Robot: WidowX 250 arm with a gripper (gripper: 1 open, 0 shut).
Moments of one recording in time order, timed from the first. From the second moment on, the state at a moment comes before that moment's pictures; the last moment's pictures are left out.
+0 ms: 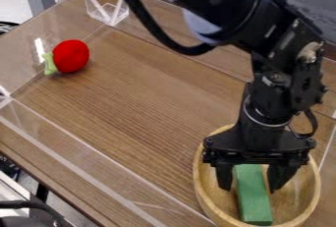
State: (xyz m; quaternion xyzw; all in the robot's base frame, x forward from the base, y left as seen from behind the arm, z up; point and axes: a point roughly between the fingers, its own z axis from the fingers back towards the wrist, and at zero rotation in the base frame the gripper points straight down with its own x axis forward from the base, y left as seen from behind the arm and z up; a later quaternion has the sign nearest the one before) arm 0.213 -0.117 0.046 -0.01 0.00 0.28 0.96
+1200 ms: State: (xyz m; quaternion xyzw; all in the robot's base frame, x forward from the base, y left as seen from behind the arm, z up) arm 0.216 -0.111 0.044 0.01 0.01 0.29 0.96
